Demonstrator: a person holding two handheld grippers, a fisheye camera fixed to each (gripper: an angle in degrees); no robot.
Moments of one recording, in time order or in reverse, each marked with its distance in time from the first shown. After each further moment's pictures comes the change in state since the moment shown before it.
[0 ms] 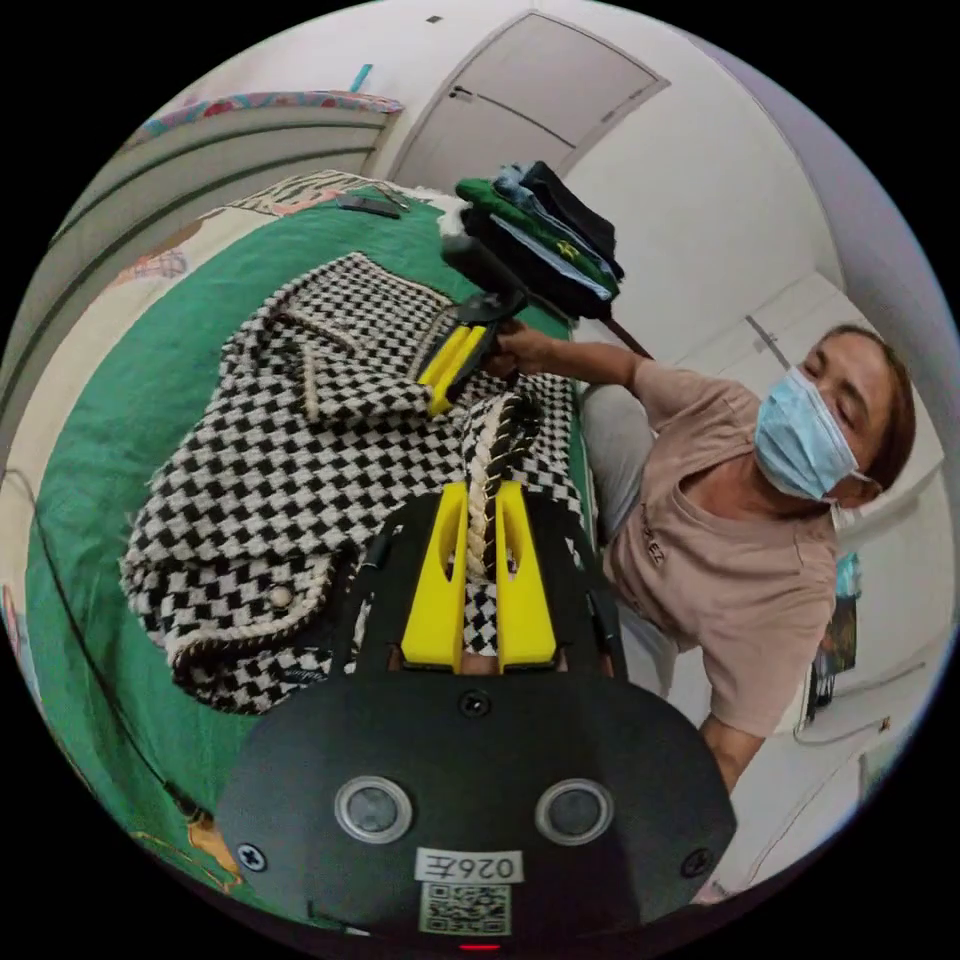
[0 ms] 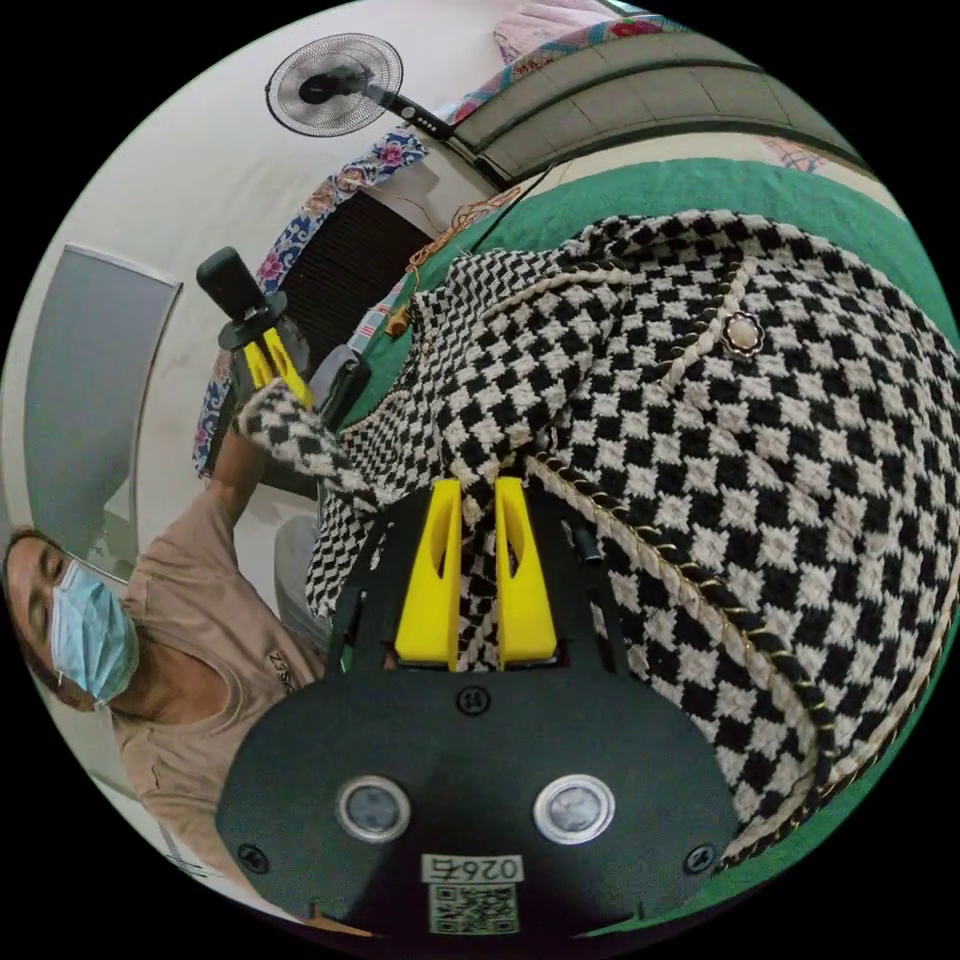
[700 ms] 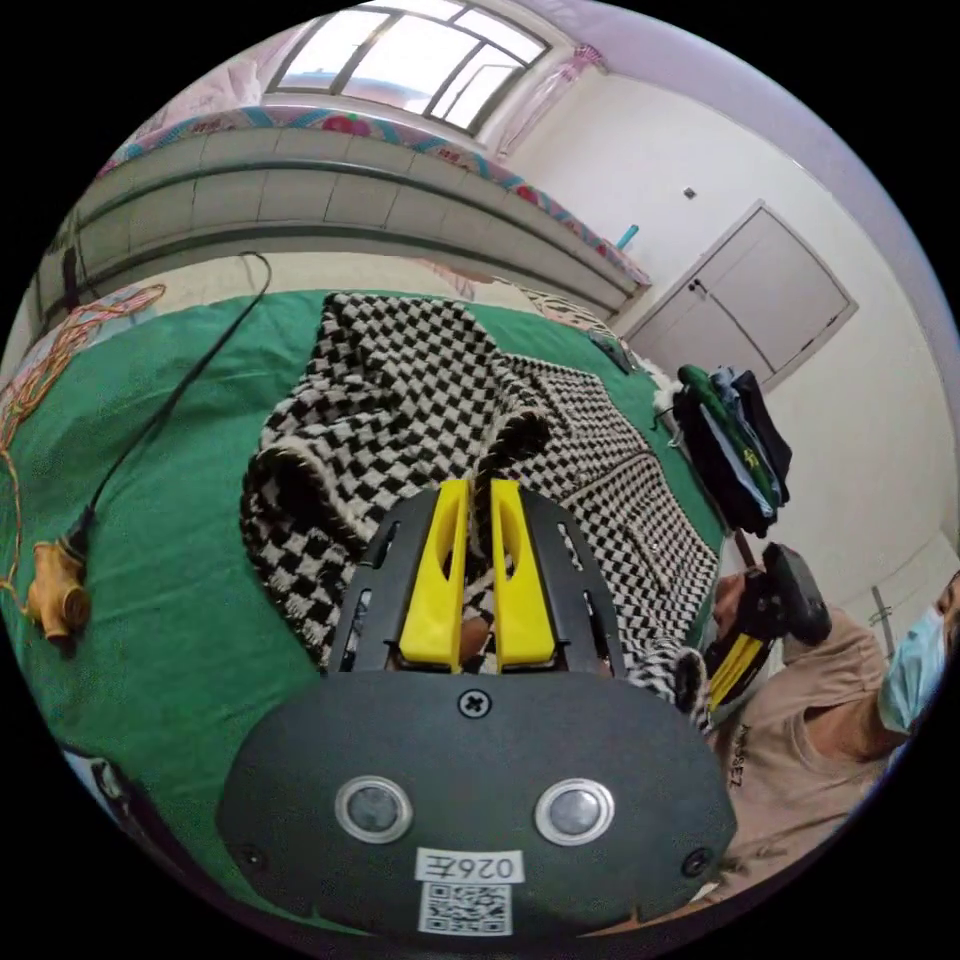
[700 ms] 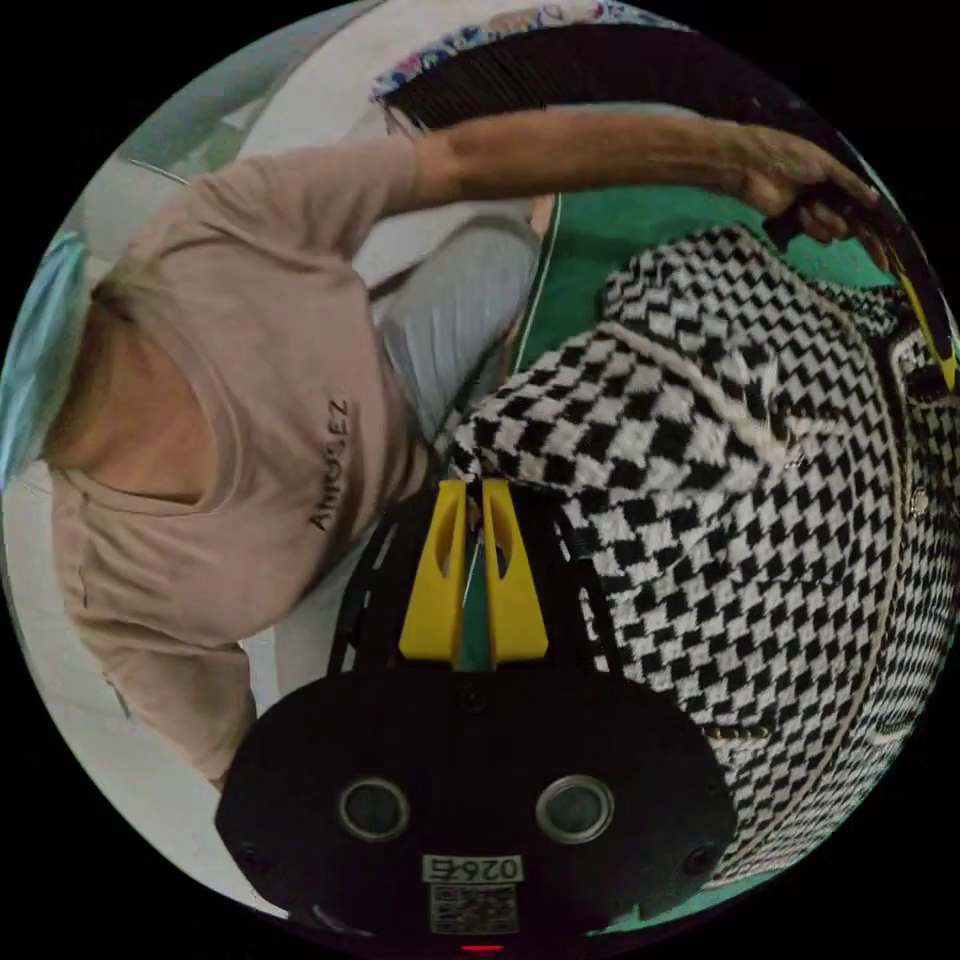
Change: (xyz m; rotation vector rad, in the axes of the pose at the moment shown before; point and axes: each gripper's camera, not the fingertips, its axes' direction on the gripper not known) left arm -0.036 0.138 -0.016 0.483 -0.367 -0.578; right arm -0.279 0.079 0.206 -0.844 -0.004 -0.801
